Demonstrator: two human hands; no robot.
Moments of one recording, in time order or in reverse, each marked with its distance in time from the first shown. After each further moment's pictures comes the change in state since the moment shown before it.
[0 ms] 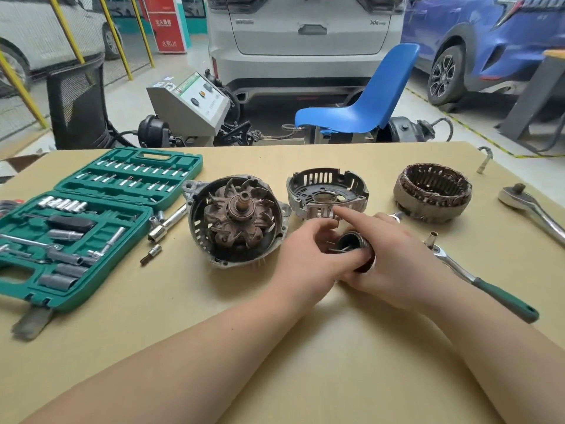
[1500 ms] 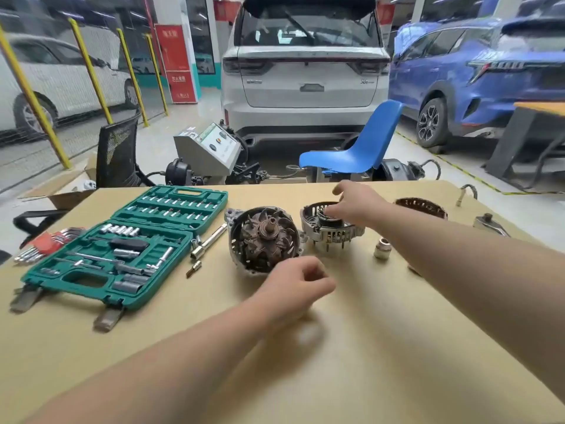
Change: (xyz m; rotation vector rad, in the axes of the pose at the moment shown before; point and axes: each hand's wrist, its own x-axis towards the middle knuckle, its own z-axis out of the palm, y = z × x) left_hand -0.052 0.018 -0.065 0.282 -0.209 0.105; right_hand 0.131 -0.022 -0.036 -0.038 -0.023 0.471
